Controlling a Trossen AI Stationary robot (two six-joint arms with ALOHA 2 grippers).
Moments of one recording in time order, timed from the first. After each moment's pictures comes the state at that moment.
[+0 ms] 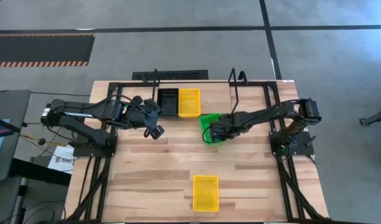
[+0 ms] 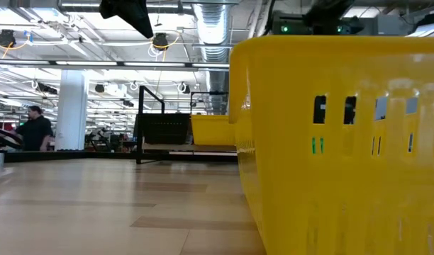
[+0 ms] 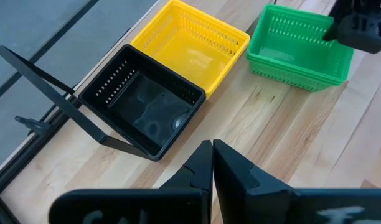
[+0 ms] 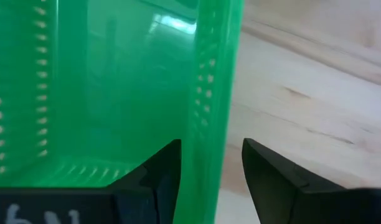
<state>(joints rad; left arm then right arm) -0.10 1.30 1.36 -1.11 -0.53 -0.58 -0.03 1.66 1.04 -0.84 0.17 1.21</state>
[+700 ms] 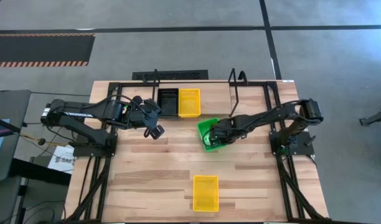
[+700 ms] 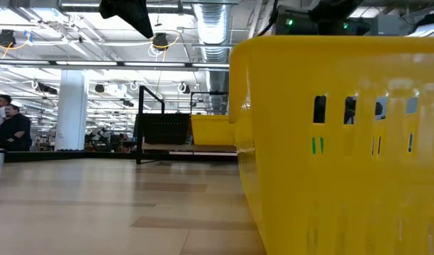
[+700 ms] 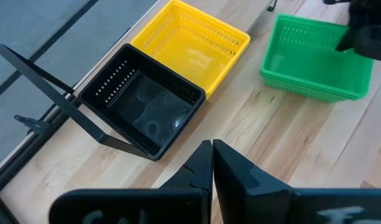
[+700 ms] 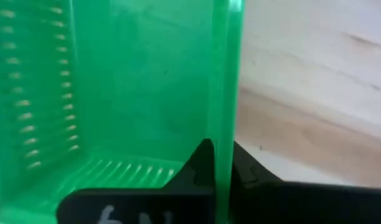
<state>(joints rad) -0.10 1.30 1.36 -1.11 -0.53 -0.59 0.02 1.64 0.99 -0.75 0.07 1.26</state>
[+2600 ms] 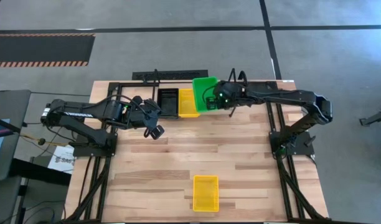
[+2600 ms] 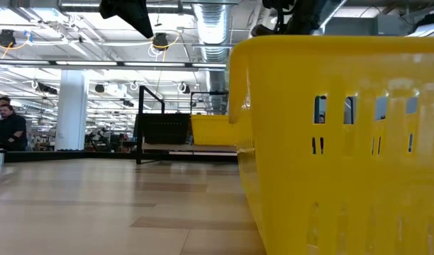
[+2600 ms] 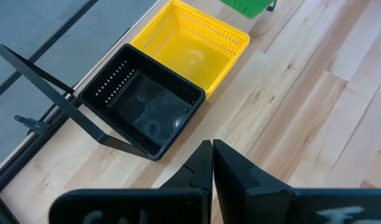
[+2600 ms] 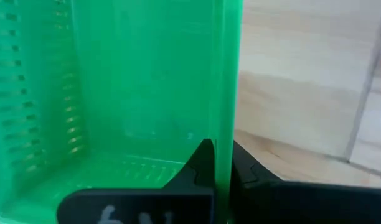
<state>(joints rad) -0.10 1.30 1.36 -1.11 -0.53 -0.59 -0.29 1.49 1.32 -0.81 0.23 1.02</state>
